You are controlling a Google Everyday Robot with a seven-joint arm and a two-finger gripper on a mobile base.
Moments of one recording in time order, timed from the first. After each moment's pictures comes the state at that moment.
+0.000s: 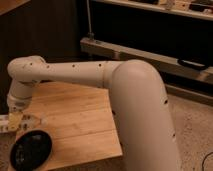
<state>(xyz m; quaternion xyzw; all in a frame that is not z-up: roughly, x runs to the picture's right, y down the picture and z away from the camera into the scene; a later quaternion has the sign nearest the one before) -0.404 0.126 0.596 -0.43 -0.33 -0.06 0.84</state>
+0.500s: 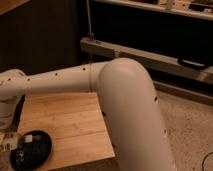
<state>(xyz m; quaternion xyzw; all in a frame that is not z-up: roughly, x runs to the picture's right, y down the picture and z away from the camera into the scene) -0.441 0.191 0.551 -0.45 -0.34 -0.09 0.82</state>
